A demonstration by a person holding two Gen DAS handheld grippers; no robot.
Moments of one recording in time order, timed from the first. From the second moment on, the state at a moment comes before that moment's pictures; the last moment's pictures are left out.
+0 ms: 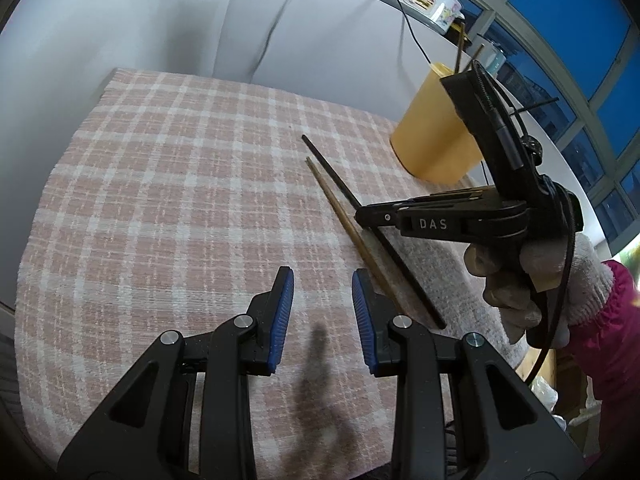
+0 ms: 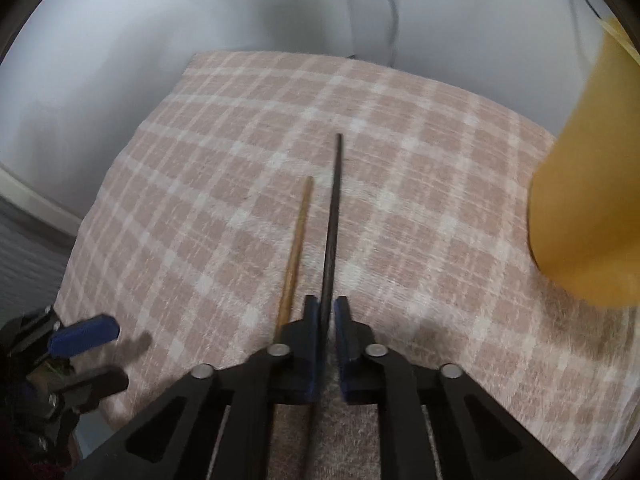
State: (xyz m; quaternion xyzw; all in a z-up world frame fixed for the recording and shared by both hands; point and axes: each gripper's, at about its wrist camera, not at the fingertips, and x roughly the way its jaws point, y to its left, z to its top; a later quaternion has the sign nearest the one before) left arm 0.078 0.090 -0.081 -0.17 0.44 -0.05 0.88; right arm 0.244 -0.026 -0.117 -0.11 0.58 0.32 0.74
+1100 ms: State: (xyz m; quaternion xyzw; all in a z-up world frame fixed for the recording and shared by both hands) left arm 0.191 0.047 -0.123 -0.09 0.55 -0.06 0.83; right arm 0.252 -0.079 -0.118 -0.05 0.60 0.28 0.75
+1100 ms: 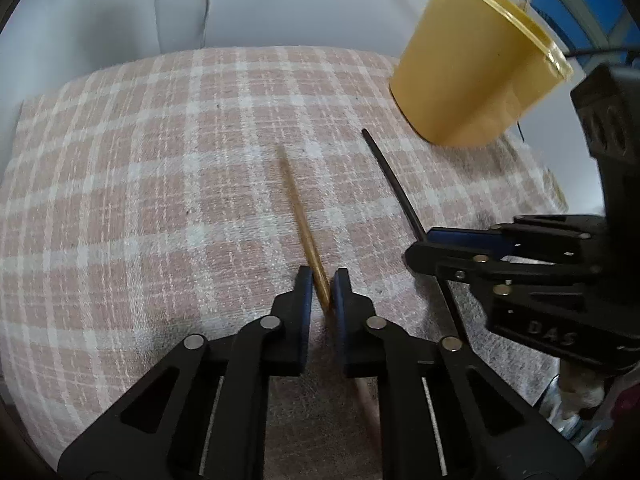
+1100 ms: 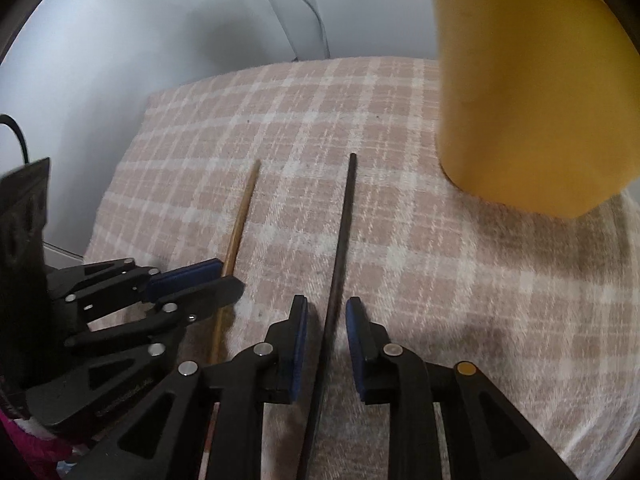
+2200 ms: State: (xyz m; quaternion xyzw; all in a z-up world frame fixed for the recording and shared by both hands) left arm 0.164 0.051 0.004 -0.22 0.33 -0.13 0.91; right arm 0.198 -0.190 0.016 0.10 0.40 0.33 0.85
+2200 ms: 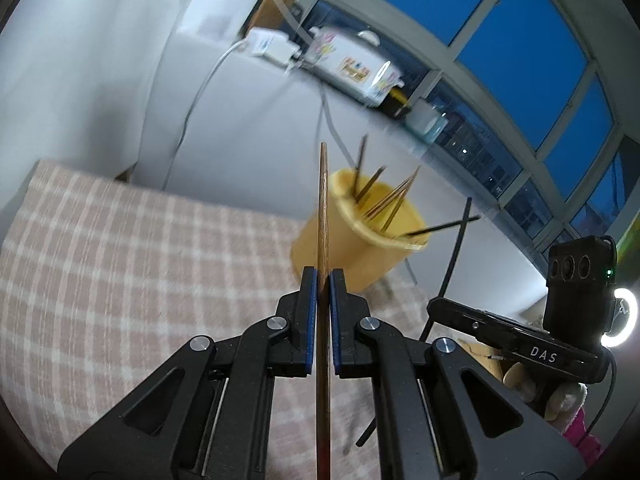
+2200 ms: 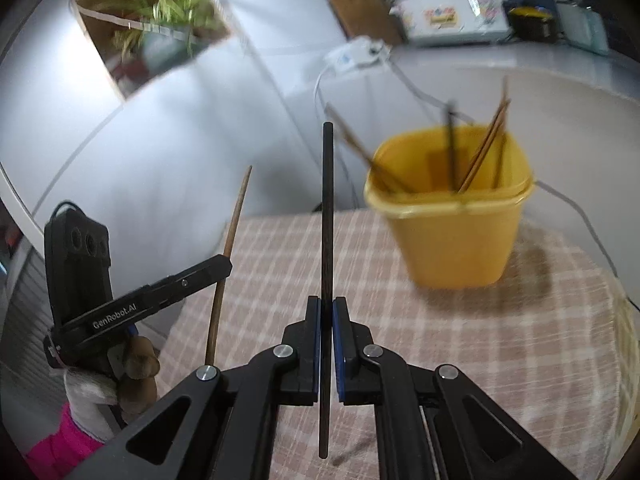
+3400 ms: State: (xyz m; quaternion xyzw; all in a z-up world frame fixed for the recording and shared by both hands) left arm 0.313 -0.032 0.066 -0.19 0.21 -0.14 0.95; right arm 0.287 -0.306 0.118 0.17 0.29 0.26 0.91
